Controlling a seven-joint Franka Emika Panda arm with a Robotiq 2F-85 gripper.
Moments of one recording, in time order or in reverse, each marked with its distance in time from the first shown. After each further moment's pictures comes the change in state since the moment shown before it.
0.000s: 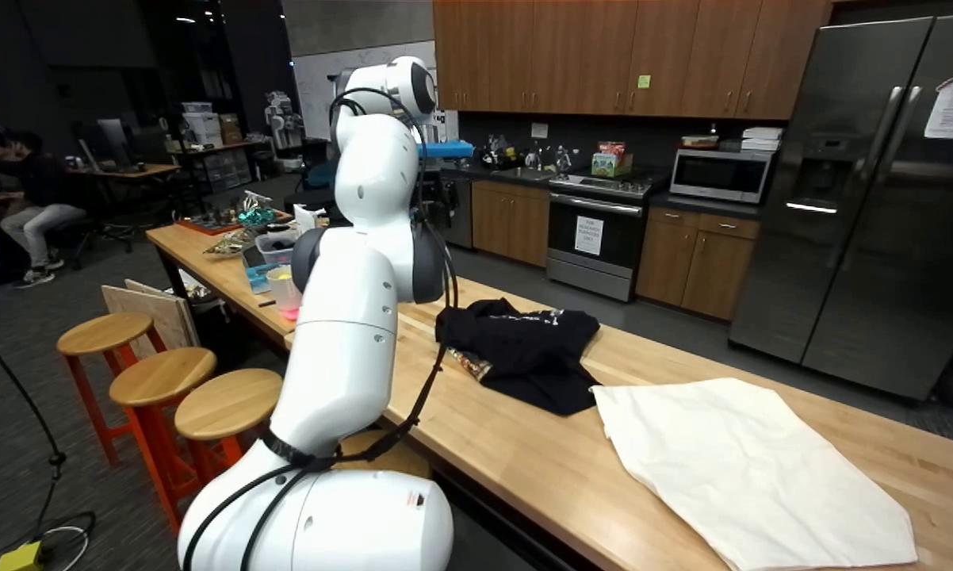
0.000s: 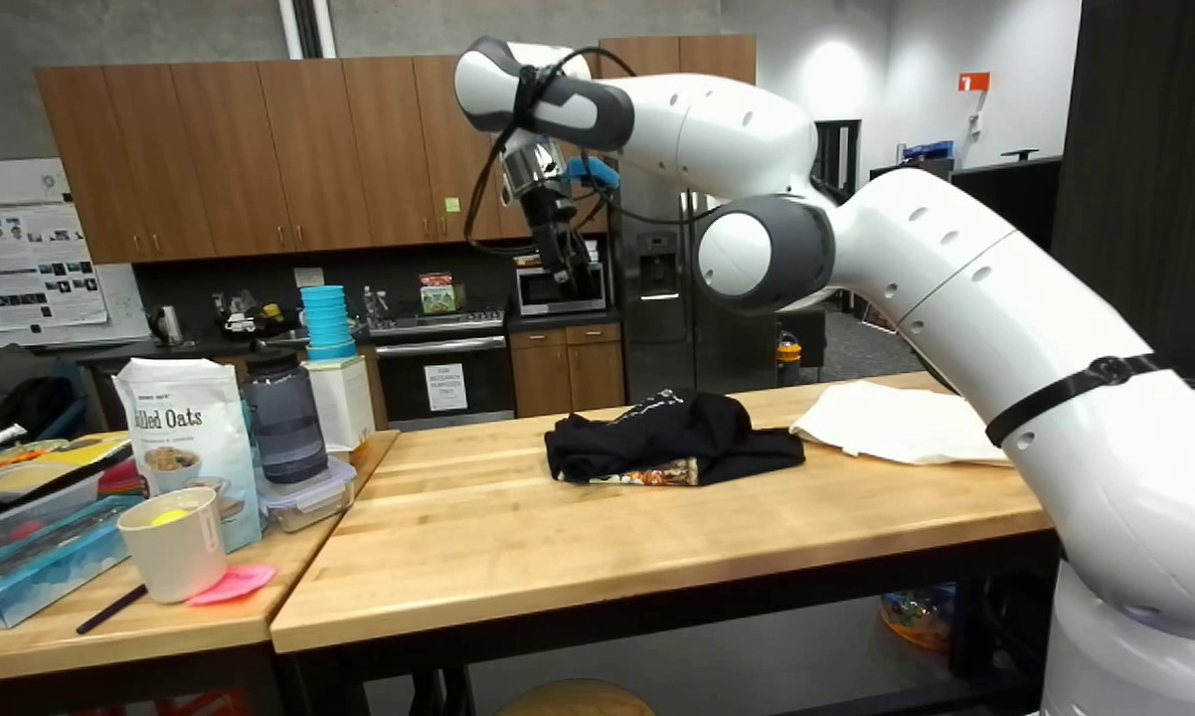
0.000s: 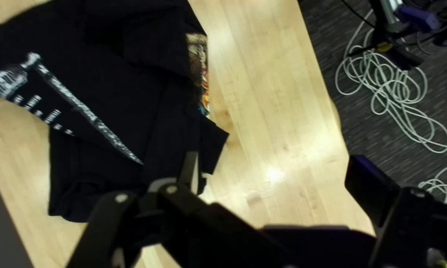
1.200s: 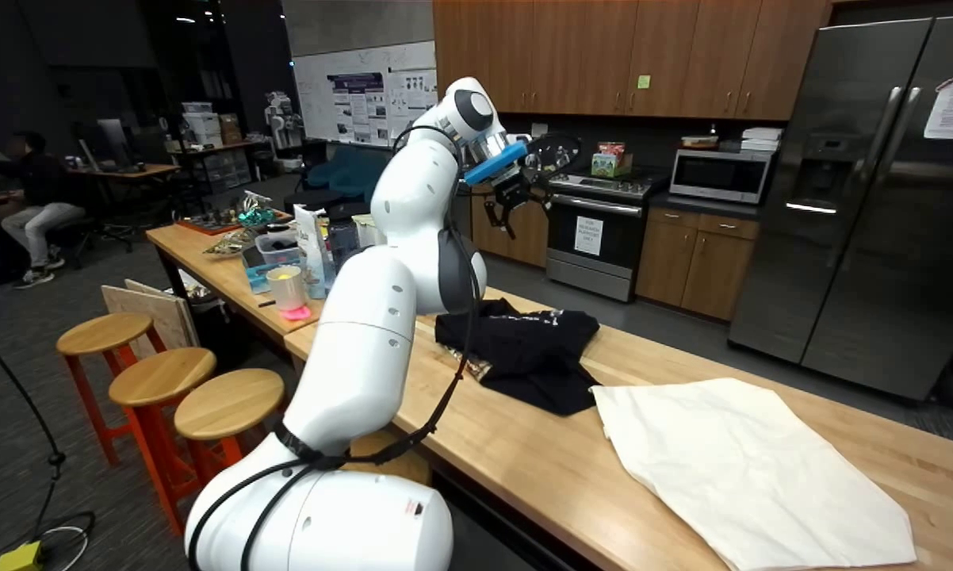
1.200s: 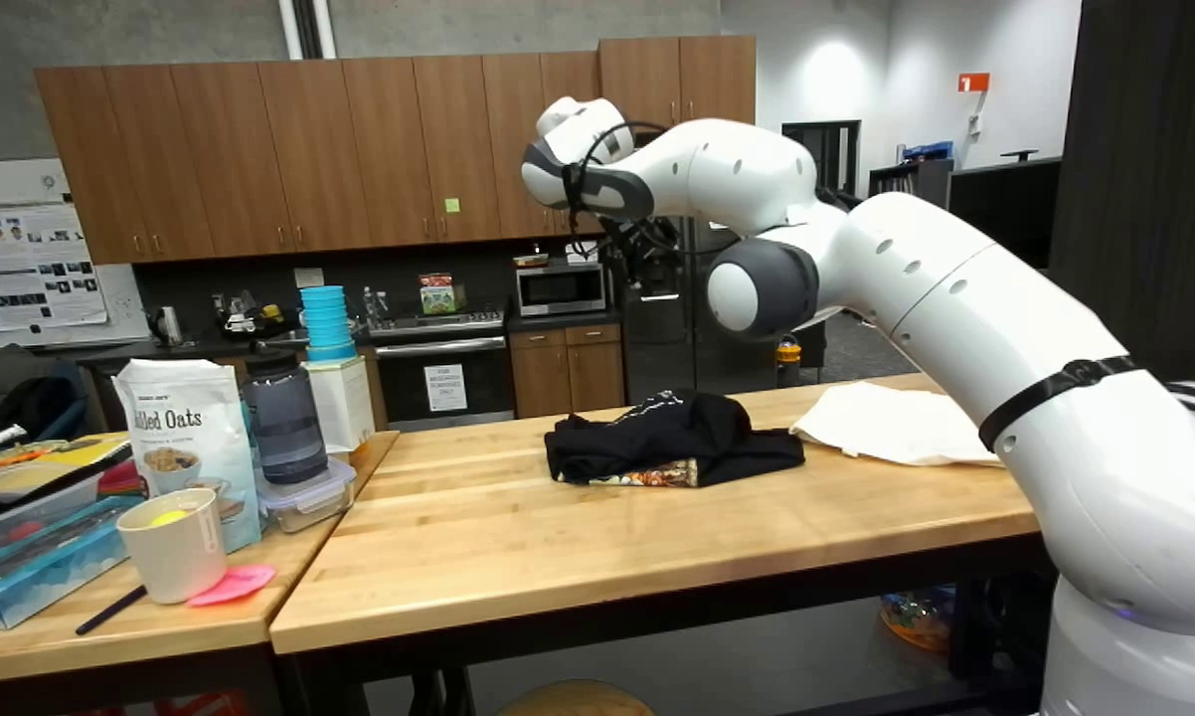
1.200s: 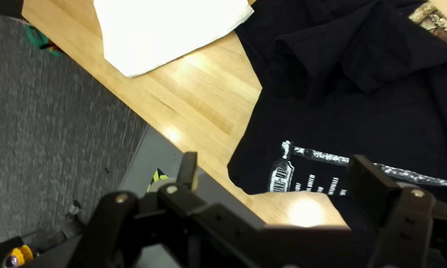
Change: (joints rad) arm -0.097 0.088 -0.265 -0.002 -0.239 0.231 0.407
